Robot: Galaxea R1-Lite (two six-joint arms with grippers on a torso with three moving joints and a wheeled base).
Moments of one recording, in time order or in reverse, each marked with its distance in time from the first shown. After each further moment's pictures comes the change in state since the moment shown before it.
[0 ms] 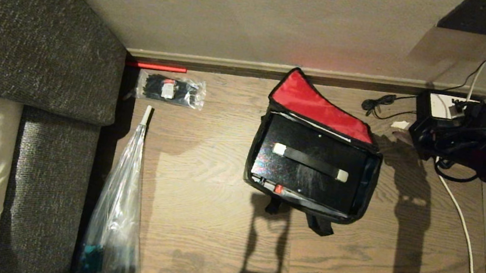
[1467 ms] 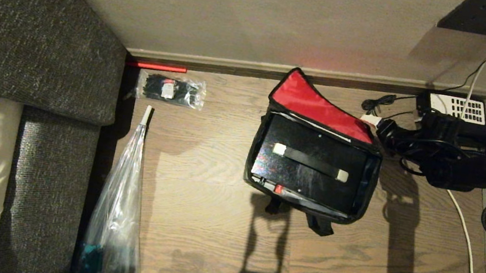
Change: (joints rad) left arm 0.000 0.000 0.000 0.000 0.000 0.000; right arm 0.074 0.277 -0.250 -0.159 -0.044 0.004
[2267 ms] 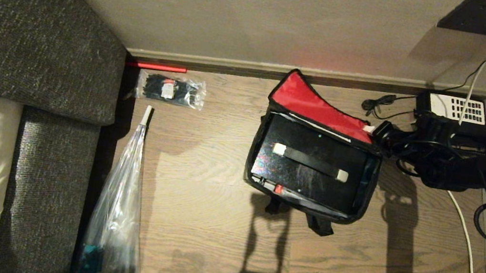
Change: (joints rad) left arm 0.000 0.000 0.000 0.000 0.000 0.000; right arm 0.011 0.032 -0.036 0.015 -0.034 0.004
